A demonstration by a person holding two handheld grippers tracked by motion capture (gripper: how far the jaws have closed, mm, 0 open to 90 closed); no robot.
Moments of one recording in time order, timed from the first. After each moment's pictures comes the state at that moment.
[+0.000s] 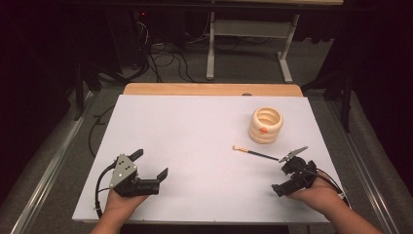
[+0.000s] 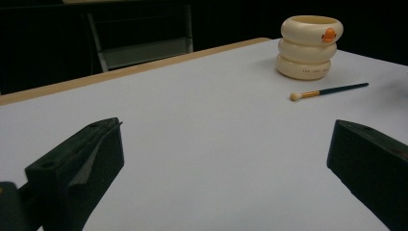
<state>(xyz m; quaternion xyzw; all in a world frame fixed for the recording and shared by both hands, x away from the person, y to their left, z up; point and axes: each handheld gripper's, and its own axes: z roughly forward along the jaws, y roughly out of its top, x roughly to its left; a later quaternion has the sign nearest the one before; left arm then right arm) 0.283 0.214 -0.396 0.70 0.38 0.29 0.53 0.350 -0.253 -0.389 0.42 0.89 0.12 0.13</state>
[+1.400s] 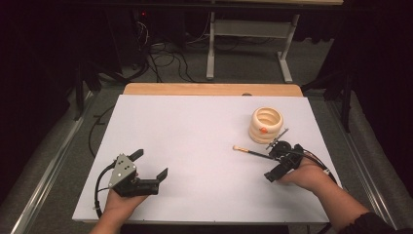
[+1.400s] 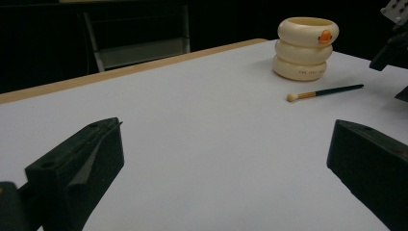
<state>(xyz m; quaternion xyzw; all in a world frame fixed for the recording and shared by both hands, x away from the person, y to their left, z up) 0.283 0.215 -0.395 0.70 0.38 0.28 0.54 0.398 -0.224 -0.379 0.37 0.92 0.07 0.11</state>
